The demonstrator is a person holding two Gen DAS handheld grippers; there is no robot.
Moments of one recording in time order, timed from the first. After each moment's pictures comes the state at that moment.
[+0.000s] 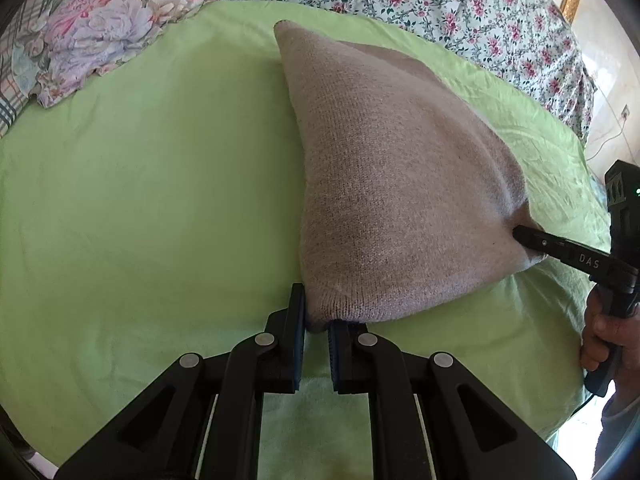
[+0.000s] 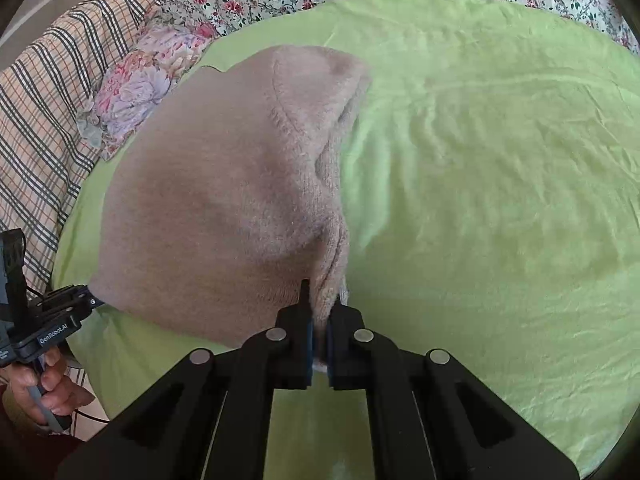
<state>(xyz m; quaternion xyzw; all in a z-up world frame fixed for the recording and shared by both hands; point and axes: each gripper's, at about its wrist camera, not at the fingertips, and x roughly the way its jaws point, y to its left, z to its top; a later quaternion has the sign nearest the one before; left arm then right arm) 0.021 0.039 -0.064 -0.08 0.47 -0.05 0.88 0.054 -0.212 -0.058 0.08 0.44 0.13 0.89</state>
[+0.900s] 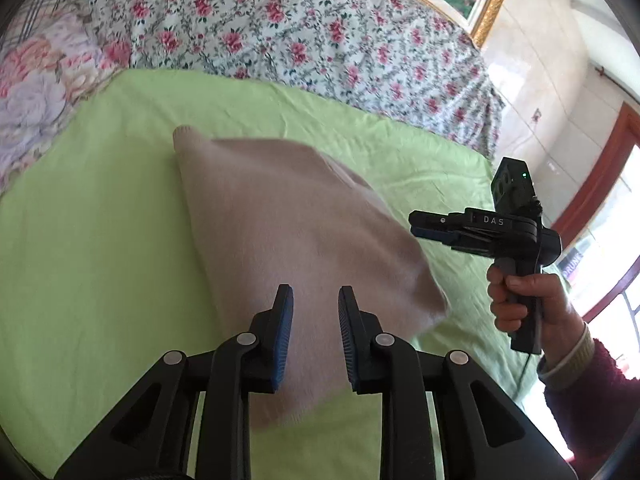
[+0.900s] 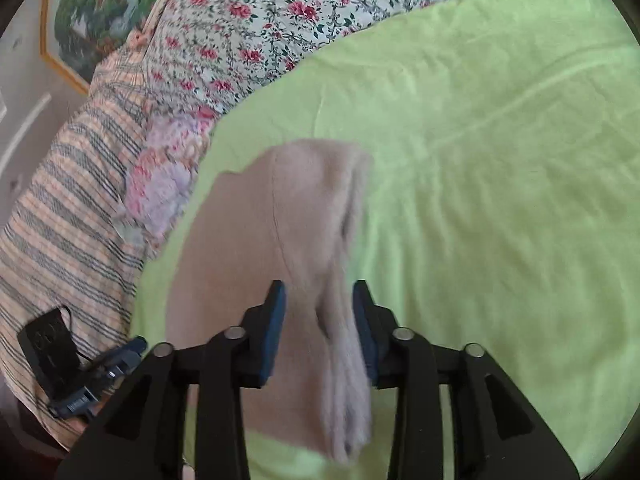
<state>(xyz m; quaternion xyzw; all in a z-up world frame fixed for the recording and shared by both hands) 0.062 0.036 0.019 -0.09 0.38 -0.21 0.89 0.128 -0.253 -0.022 0.28 0.39 0.17 0.86</state>
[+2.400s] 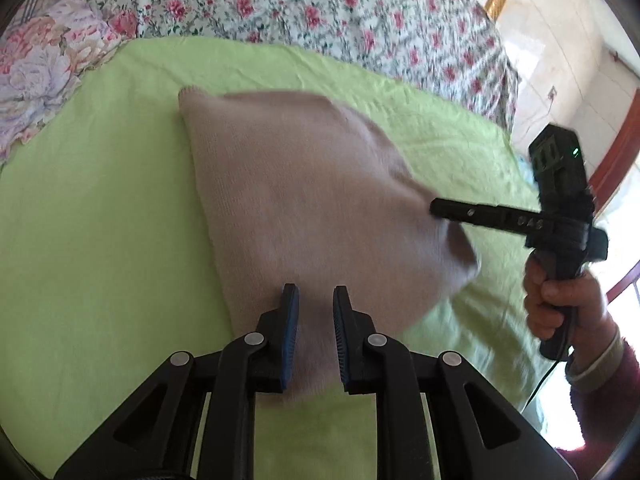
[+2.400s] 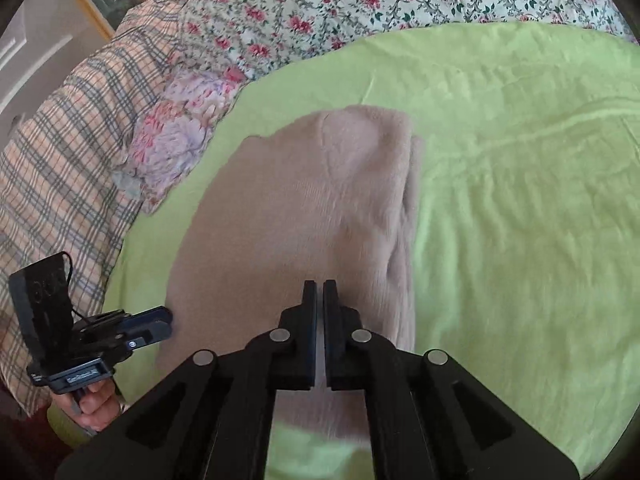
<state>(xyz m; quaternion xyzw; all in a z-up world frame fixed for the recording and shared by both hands) 0.043 0.030 -0.029 -0.06 0.44 -0.19 0.88 0.068 -0.192 -0.026 0.14 0.40 0.18 0.89</state>
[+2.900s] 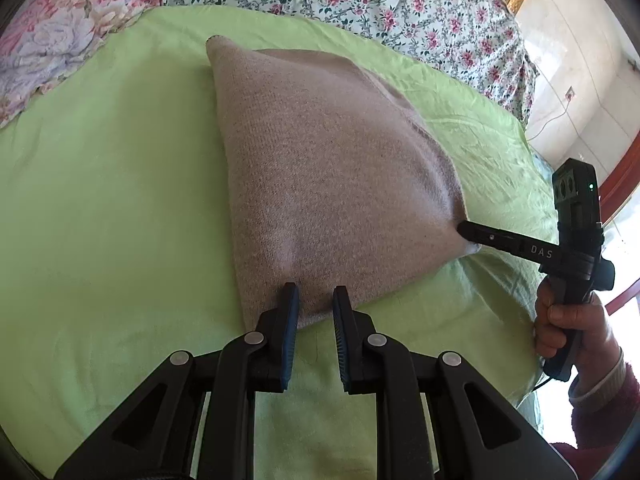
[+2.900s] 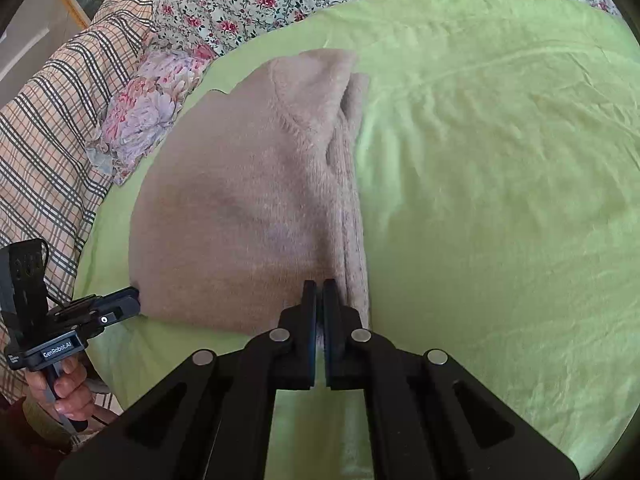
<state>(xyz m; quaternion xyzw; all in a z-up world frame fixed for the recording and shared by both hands) 0.019 0.032 -0.050 -0.09 0.46 -0.16 0.87 0.037 -0.206 -0.060 0.15 0.42 0.14 0.88</state>
